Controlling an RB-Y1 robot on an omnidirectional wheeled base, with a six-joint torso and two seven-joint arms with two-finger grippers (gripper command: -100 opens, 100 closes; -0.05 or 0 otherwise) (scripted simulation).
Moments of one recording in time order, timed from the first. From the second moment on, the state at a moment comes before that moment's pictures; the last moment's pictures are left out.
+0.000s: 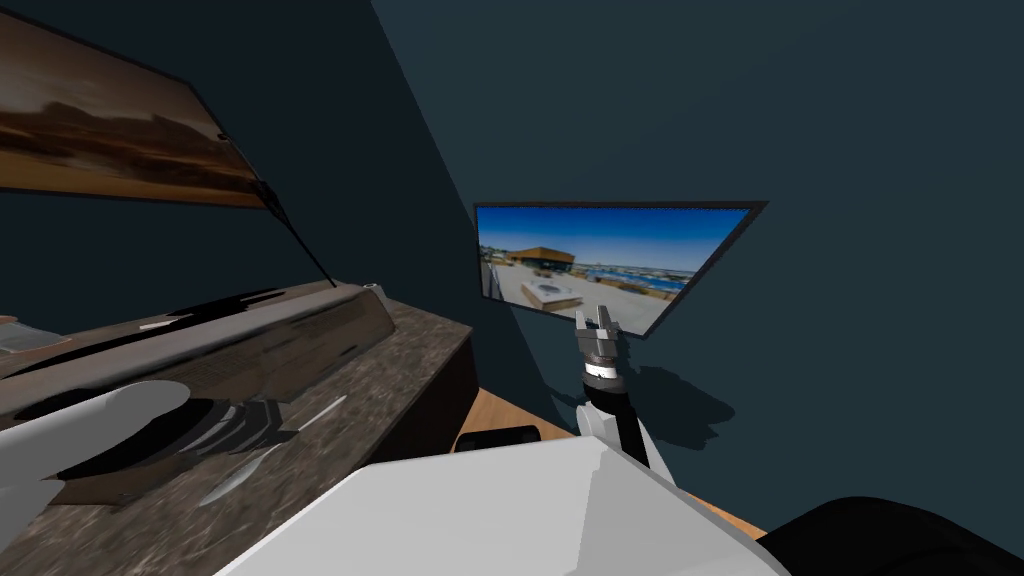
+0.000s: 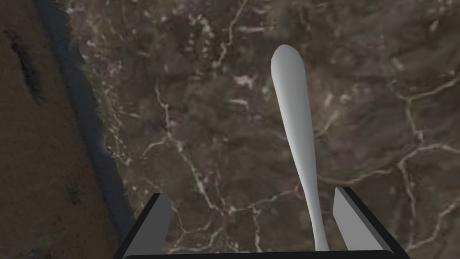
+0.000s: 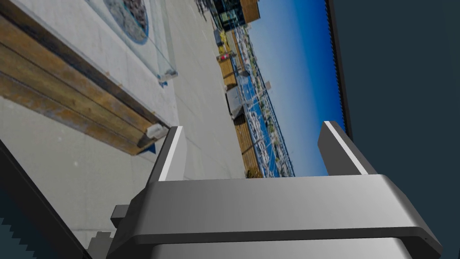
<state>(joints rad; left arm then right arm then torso) 0.06 0.87 0.64 -1.17 0.88 1.47 0.22 0.54 -0.04 0.02 -2.22 -0.03 -0.58 -0.12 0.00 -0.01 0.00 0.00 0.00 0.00</state>
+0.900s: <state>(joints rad) 0.00 0.88 0.74 -0.96 0.84 1.48 -0.03 0.55 -0.04 0.03 -2.21 -0.03 -0.58 -0.12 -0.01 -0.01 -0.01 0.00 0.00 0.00</state>
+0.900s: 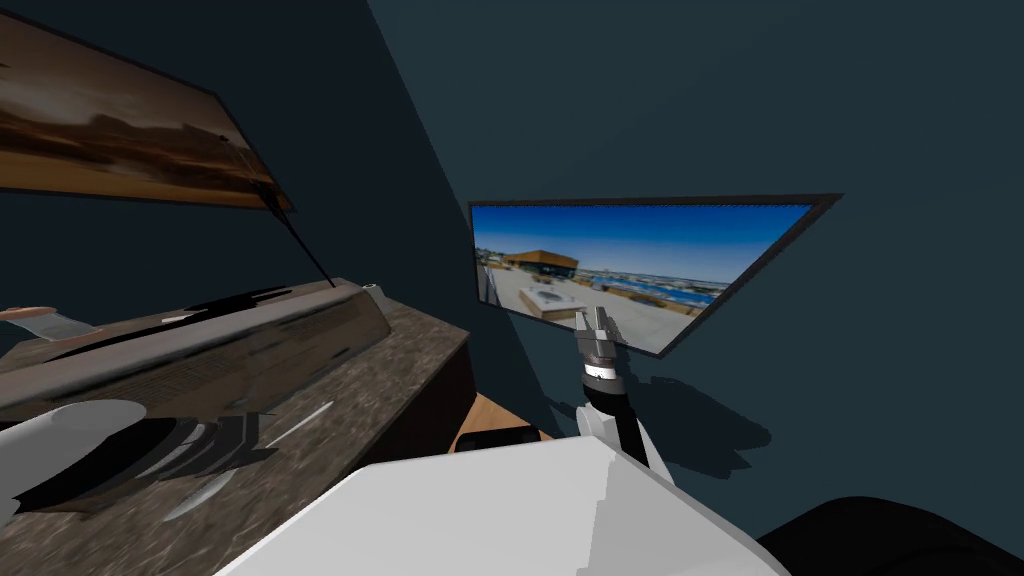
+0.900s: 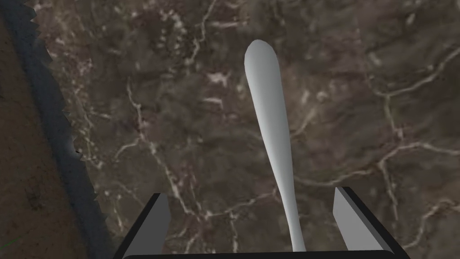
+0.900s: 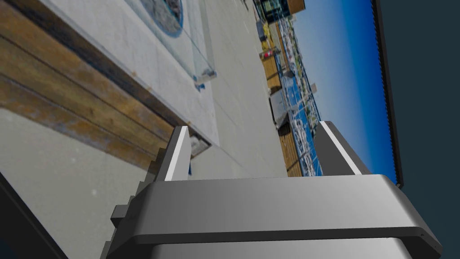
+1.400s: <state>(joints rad) -0.02 0.89 0.80 -0.87 0.82 1.48 -0.16 0.56 -0.04 0.04 -2.20 -0.03 -0.57 -0.13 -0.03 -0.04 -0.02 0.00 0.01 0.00</state>
